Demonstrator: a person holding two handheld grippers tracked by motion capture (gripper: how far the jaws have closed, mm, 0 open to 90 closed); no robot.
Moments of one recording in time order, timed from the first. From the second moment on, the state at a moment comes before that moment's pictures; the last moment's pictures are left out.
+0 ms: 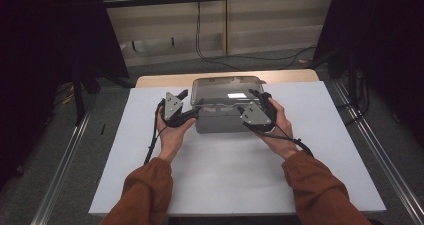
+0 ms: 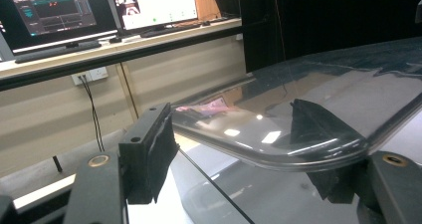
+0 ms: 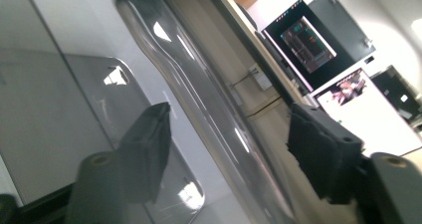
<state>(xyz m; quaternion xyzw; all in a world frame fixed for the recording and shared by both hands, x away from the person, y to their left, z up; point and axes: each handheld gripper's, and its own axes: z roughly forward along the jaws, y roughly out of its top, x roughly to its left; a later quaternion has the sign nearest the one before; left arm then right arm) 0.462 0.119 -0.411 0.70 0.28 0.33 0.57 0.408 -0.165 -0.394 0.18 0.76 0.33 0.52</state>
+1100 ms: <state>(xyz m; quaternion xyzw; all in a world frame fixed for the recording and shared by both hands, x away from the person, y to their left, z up) 0.477 0.117 -0.384 0.69 0.27 0.32 0.59 0.442 -0.228 -0.386 0.31 0.69 0.50 0.42</state>
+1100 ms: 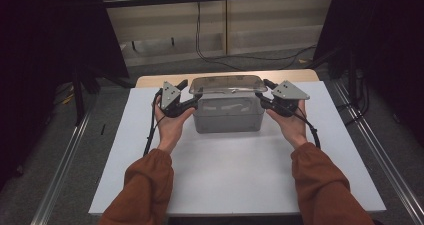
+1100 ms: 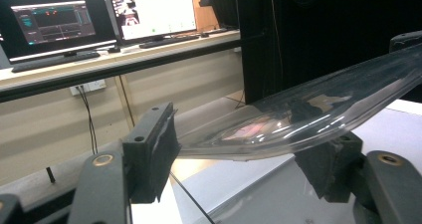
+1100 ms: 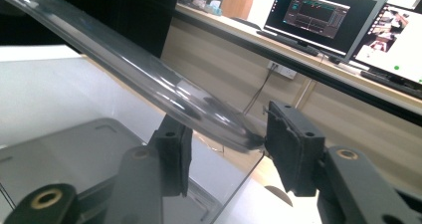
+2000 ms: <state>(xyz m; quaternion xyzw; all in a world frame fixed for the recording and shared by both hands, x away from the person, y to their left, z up) 0.502 0.118 -0.380 0.70 0.27 0.32 0.59 0.465 -0.236 -0.367 0.34 0.68 0.54 0.36</state>
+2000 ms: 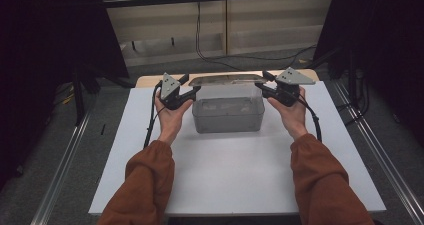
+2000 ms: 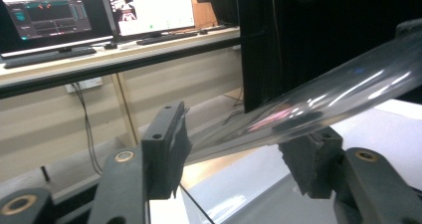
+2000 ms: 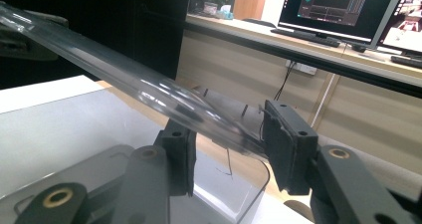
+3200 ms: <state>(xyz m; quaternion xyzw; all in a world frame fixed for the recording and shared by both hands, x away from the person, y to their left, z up) 0.522 0.116 -0.374 0.70 0.28 0.32 0.58 0.502 -0.238 -0.384 0.36 0.67 0.54 0.36</state>
